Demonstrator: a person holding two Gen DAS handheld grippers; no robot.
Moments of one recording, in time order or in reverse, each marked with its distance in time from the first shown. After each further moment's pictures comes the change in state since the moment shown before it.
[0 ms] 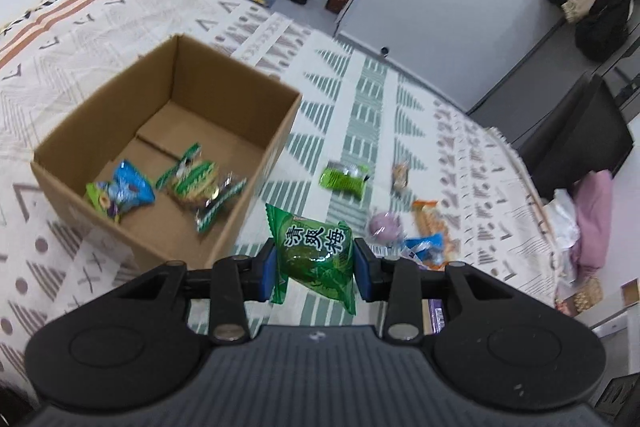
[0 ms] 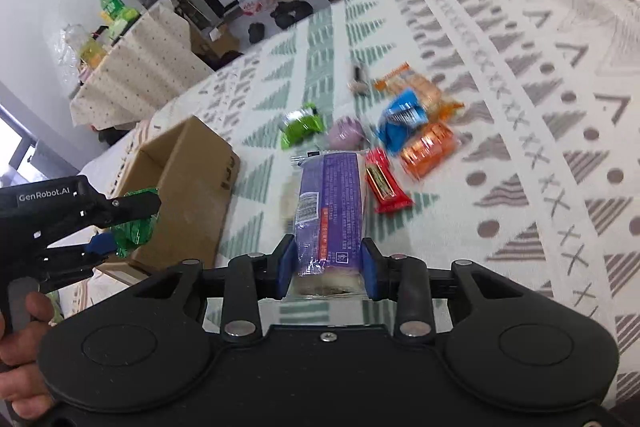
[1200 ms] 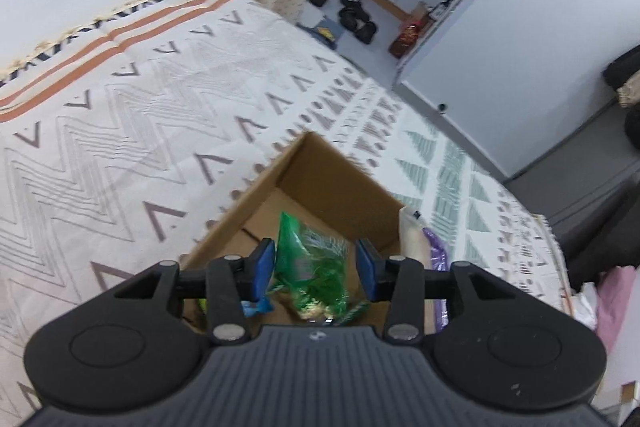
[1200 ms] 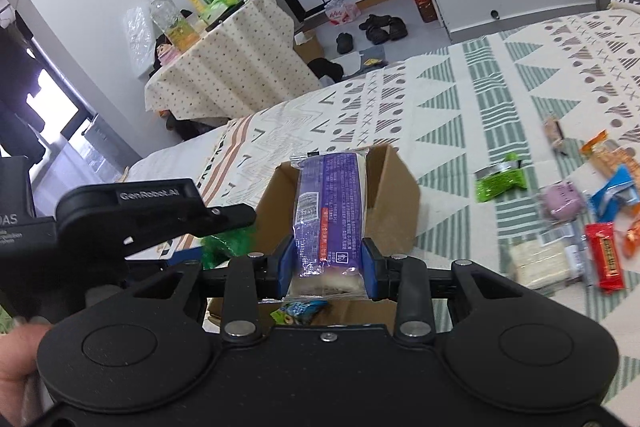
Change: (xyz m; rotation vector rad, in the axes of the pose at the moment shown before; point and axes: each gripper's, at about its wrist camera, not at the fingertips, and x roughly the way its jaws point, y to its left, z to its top) left arm -0.007 0.103 0.086 -0.173 -0.060 0.104; right arm 0.060 0.161 0.022 -0.140 -0.037 0.160
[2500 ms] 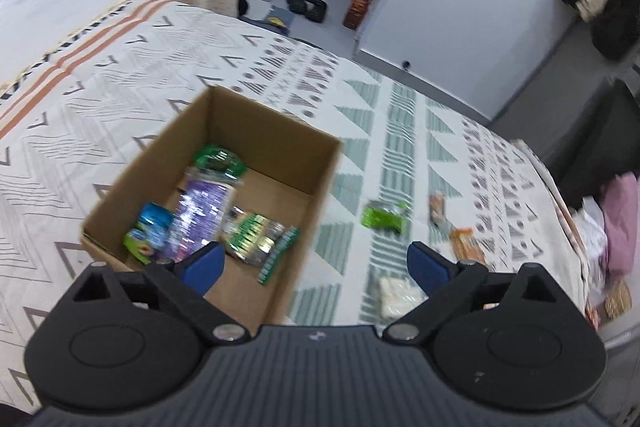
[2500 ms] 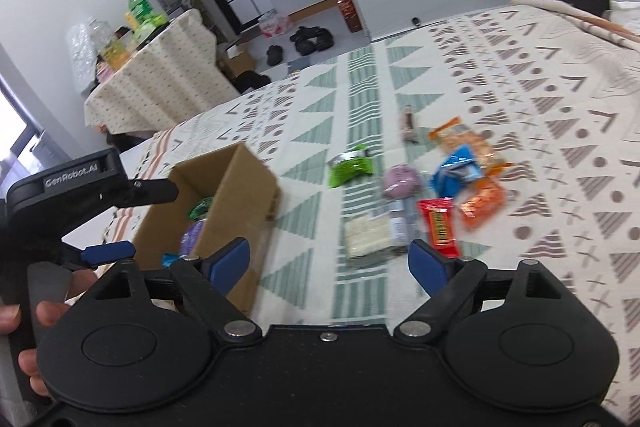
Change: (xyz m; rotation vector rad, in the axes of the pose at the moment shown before) left arm -0.011 -0.084 -0.072 0.243 0.023 -0.021; right arm -0.082 -0.095 -0.023 0.051 -0.040 -0.191
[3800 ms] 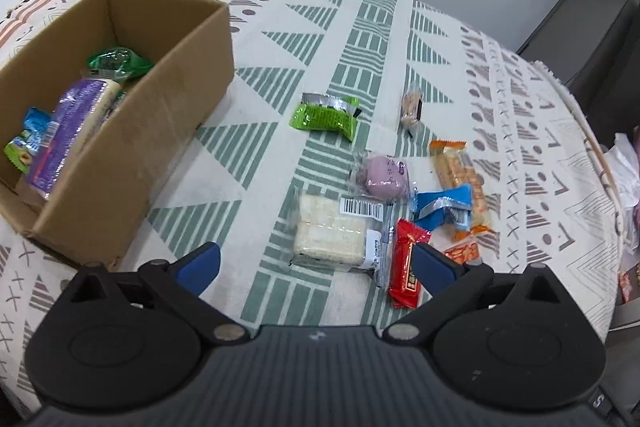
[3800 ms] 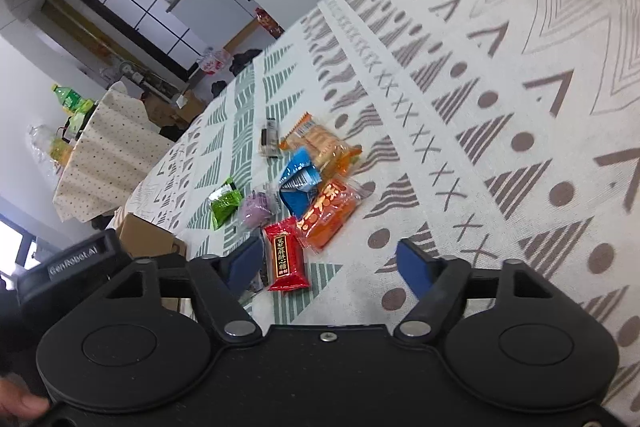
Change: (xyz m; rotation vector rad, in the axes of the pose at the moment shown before) left arm 0.097 -0.102 -0.060 0.024 0.165 0.107; right arm 0.035 -0.161 -0.006 0.337 -0.003 0.027
